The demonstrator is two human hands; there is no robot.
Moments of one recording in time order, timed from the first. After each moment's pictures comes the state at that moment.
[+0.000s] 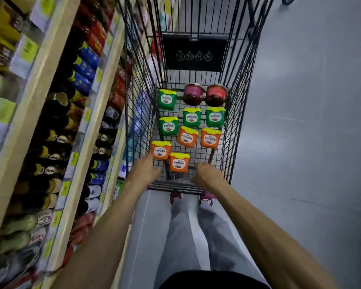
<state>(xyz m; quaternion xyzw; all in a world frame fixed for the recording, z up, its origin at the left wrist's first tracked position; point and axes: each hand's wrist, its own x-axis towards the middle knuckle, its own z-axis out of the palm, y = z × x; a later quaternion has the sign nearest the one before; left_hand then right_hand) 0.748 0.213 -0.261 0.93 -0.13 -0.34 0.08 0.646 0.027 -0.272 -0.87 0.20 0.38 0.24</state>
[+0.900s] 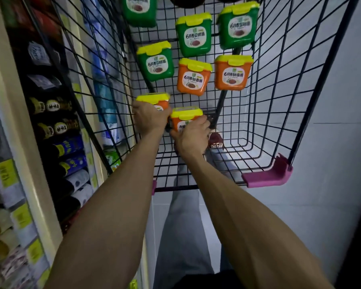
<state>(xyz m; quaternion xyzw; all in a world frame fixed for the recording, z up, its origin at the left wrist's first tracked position) 0.820 0.167 -0.464 0.92 0.13 -0.33 0.17 0.721 0.129 -0.454 -0.72 0.57 0.24 0.33</state>
